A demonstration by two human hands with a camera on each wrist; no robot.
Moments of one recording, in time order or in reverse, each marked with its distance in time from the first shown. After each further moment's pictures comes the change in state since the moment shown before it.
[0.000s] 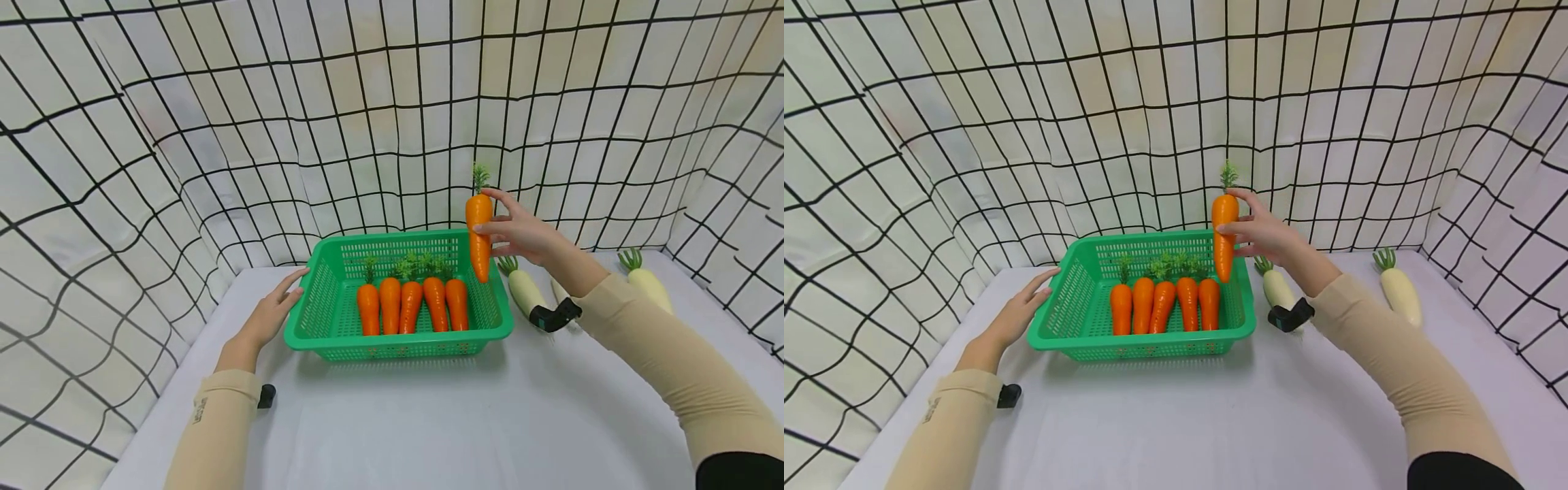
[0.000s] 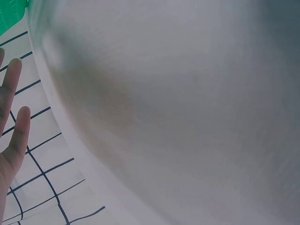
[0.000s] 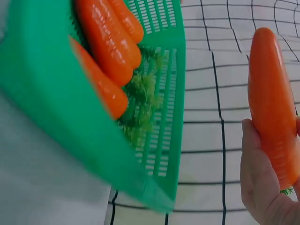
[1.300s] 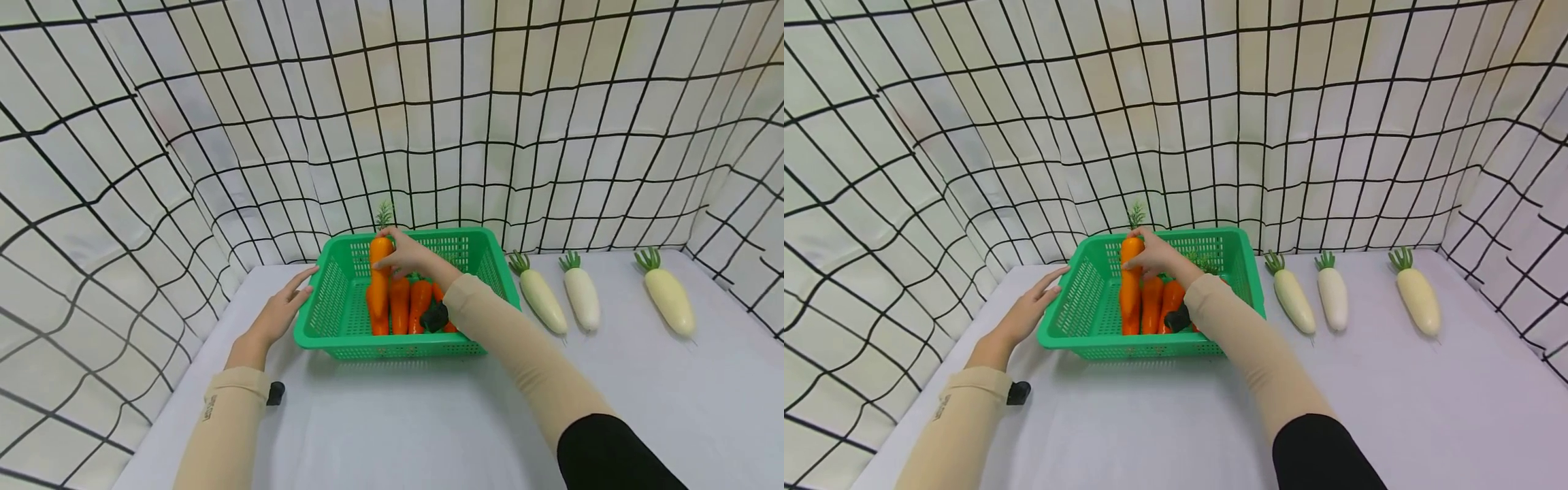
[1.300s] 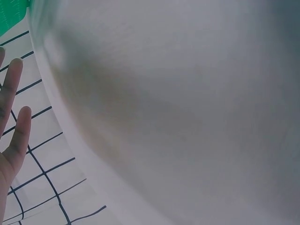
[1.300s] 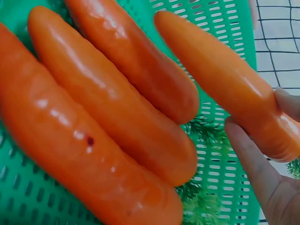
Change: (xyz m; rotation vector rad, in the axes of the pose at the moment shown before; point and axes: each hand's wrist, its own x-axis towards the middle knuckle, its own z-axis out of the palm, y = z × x) left_hand 0.002 -0.003 0.000 -0.018 -0.007 -0.016; right_hand 0.116 0.033 0.155 -0.171 -0.174 0.041
